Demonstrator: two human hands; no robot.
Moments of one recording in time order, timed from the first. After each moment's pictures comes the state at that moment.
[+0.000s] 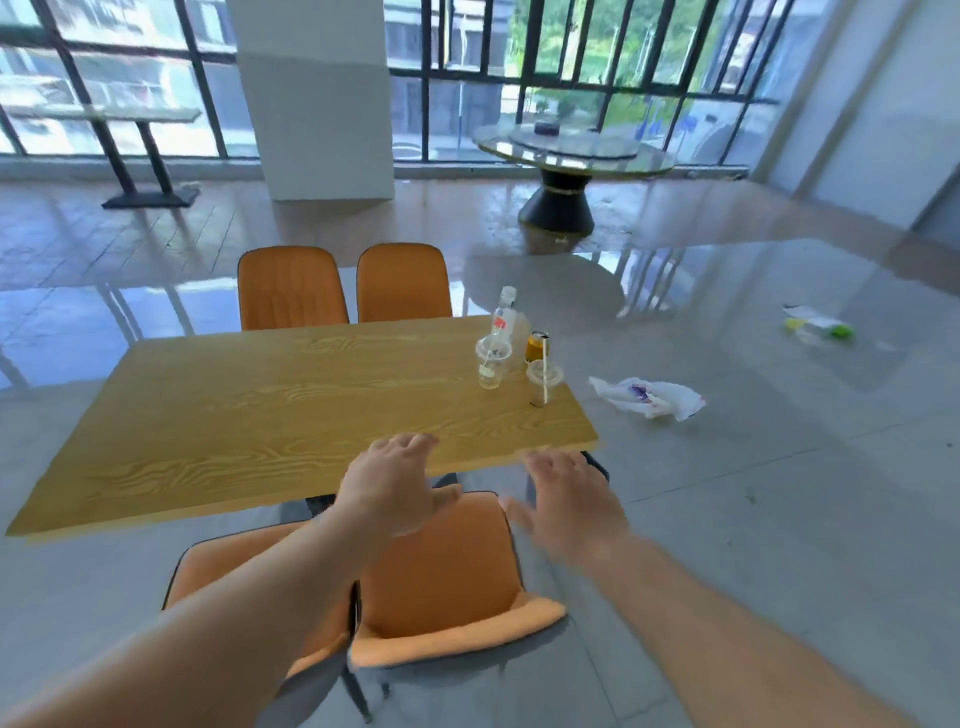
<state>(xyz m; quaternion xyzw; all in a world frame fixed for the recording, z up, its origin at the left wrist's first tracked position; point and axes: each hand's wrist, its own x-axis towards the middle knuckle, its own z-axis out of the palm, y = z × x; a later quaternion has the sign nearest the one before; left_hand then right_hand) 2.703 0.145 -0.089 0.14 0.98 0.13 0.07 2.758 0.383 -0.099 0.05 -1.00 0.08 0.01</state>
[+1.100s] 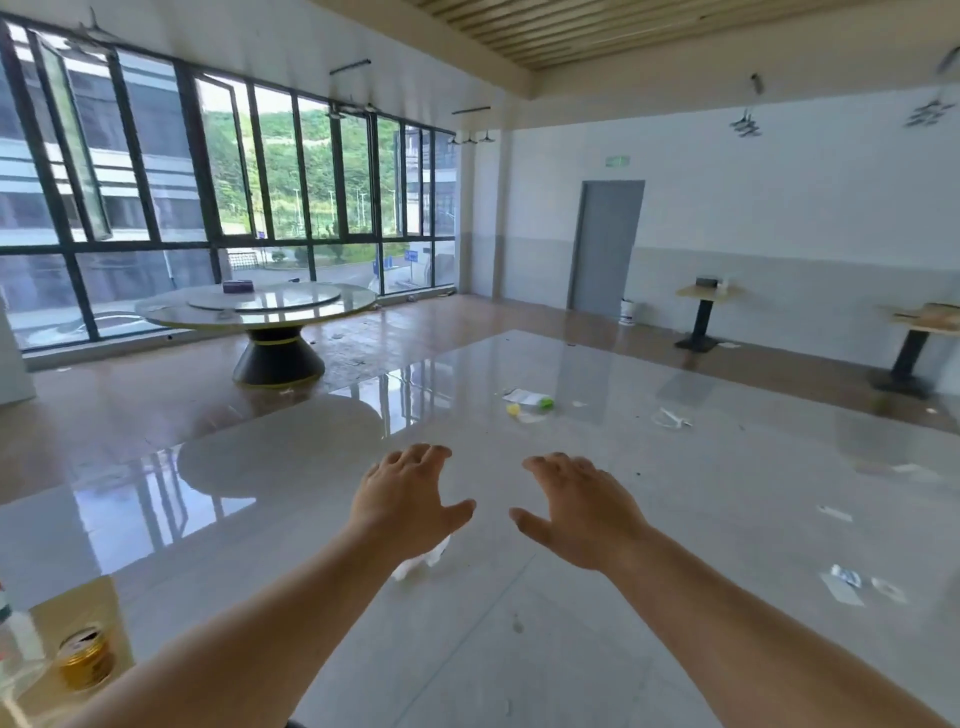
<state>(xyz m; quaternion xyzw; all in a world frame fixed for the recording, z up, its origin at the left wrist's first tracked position) 2.575 0.896 0.068 0.43 0.88 0.16 -0.09 2.746 1.066 0.078 -0.20 -0.97 -0.01 0.12</state>
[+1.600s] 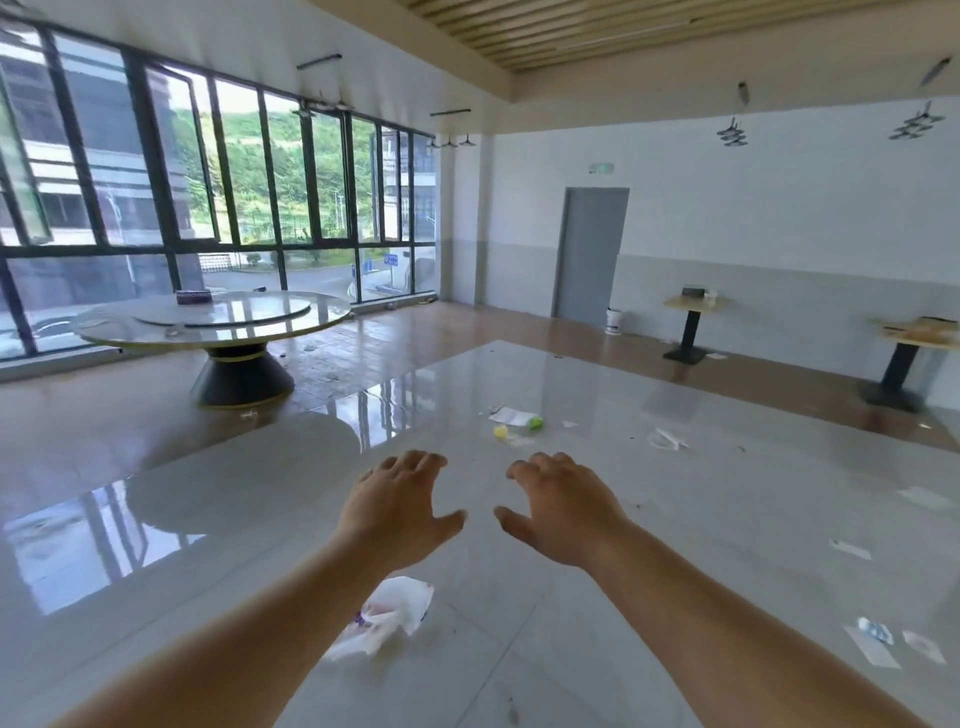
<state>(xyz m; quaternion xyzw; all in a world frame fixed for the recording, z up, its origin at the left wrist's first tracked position) 2.365 1.094 0.093 0.47 0.86 0.15 -0.11 2.528 1.252 0.115 -0.21 -0.97 -0.02 0.12</state>
